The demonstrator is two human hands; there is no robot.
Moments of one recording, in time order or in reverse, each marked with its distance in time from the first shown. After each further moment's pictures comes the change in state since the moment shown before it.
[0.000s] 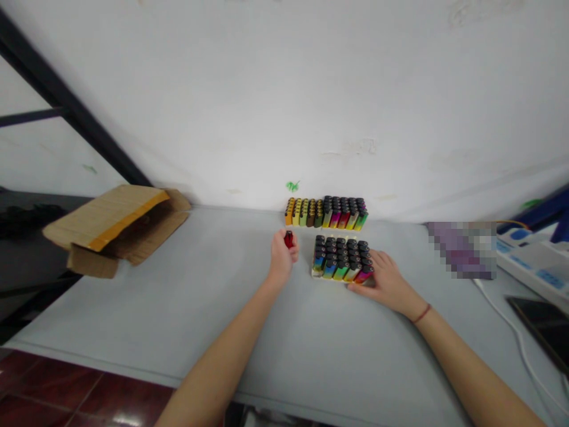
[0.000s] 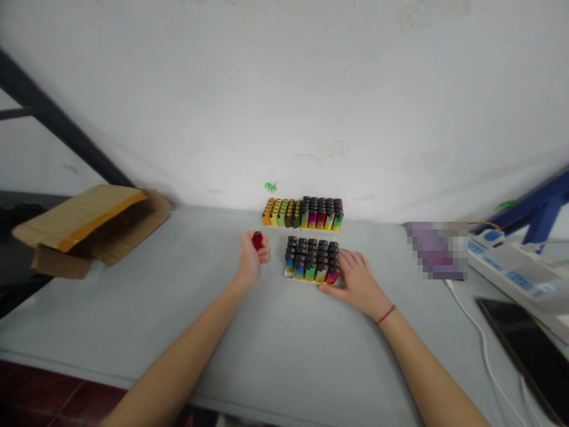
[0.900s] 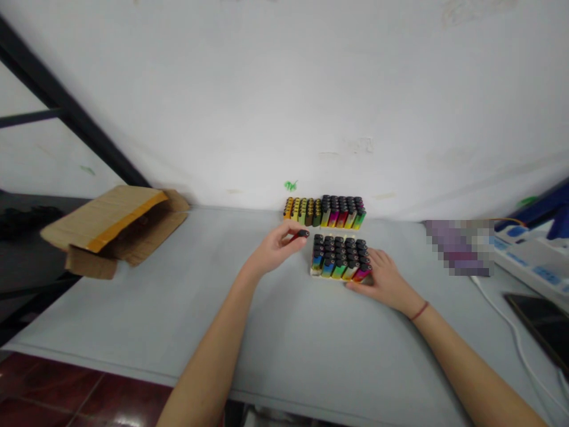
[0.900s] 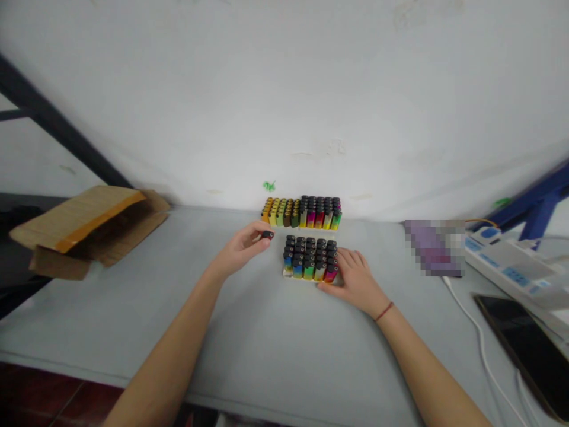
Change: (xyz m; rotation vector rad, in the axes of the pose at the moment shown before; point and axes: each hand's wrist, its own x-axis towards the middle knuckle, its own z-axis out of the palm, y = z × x) left_hand -0.002 0.037 -0.031 0.501 -0.565 0.439; right_hand 0.000 0.004 0.003 -0.003 0.020 -0.014
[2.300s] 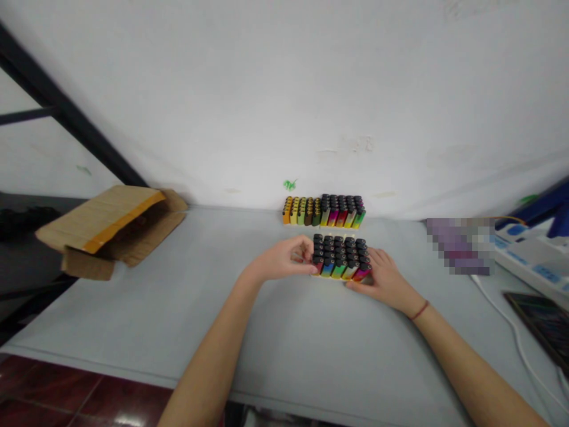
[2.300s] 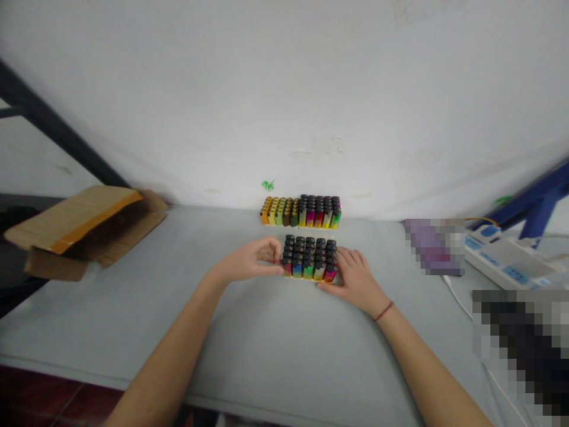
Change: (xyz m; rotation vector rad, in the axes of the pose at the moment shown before) left_hand -0.004 0.000 0.008 0.092 -0.354 -0.213; right_hand 0.001 -0.003 -0.004 0.041 -0.006 0.006
